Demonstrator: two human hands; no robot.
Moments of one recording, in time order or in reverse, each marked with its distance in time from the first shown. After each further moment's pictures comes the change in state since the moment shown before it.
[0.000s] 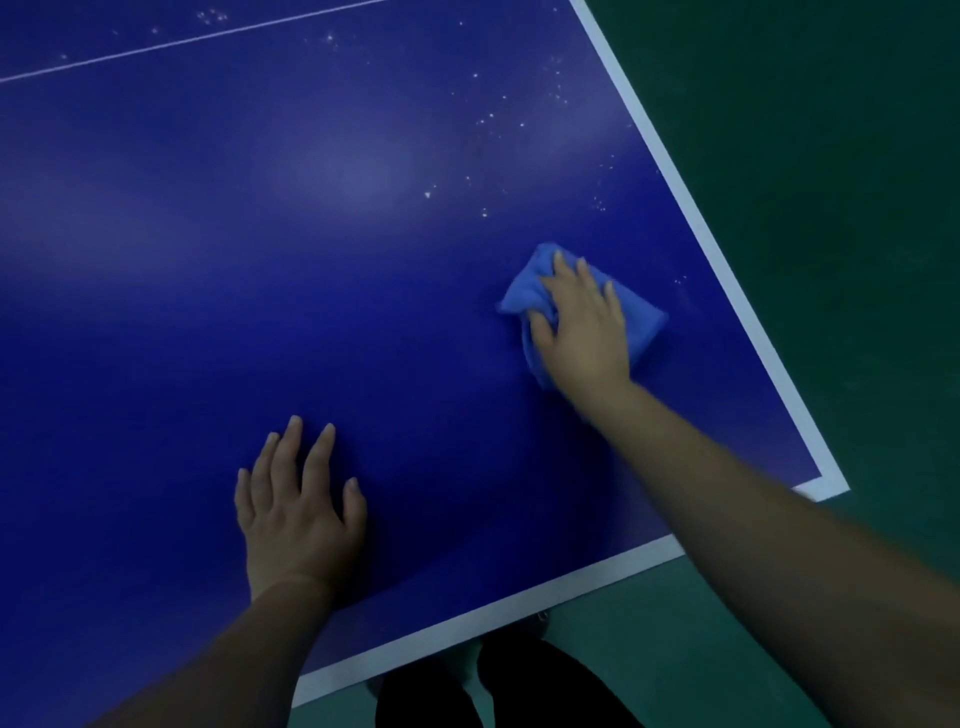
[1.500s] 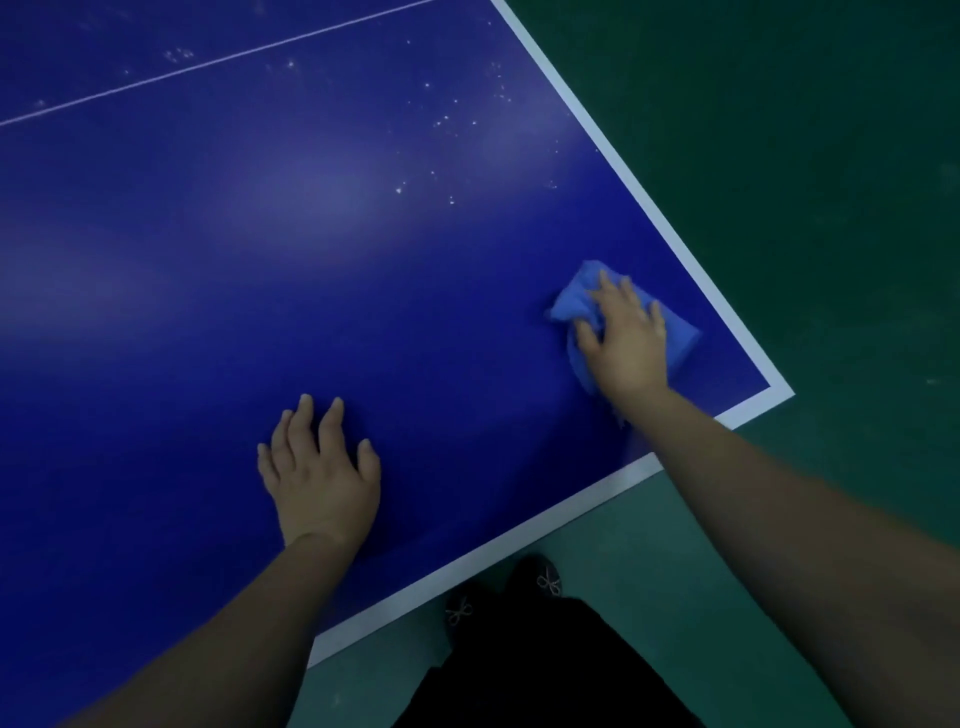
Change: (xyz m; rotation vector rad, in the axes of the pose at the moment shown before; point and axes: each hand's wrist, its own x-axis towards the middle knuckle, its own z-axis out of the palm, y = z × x) left_hand 0.004 -0.007 0.005 -0.059 0.025 0.060; right_hand -0.077 0.042 -0.027 0.033 0.056 0.272
